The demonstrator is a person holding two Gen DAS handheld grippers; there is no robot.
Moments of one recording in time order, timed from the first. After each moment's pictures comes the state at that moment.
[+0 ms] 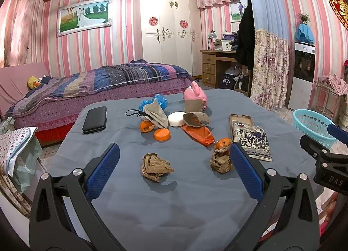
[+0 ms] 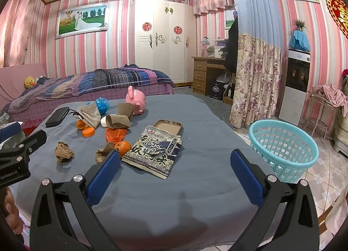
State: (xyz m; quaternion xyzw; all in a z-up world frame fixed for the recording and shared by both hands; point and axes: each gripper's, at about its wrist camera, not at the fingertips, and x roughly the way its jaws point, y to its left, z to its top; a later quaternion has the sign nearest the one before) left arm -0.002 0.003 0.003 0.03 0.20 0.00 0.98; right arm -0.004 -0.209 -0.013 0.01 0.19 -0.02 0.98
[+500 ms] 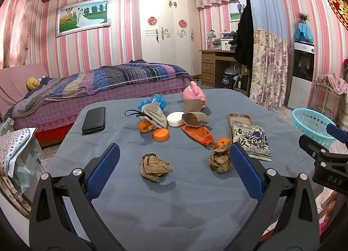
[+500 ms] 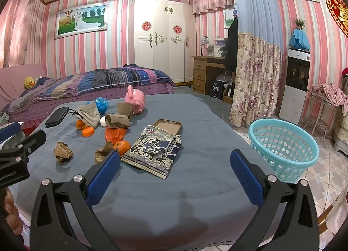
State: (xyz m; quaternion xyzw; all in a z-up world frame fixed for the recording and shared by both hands) left arm -0.003 0.001 0.003 0.03 0.20 0.00 0.98; right arm -0.004 -0.209 -0.013 0.01 0.19 -0.02 0.98
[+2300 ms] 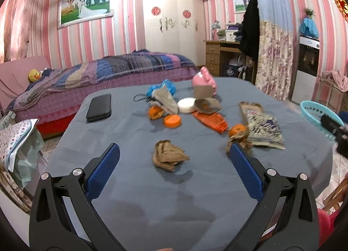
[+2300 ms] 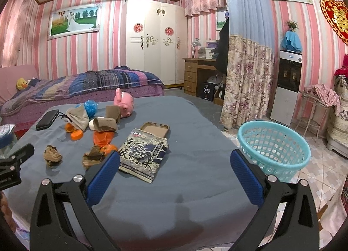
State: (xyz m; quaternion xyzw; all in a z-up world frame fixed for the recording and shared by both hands) left arm 0.012 0.026 -0.018 0.03 0.24 0.01 0.97; right arm 0.004 -0.224 -0.013 0.01 0.18 -0.05 0.98
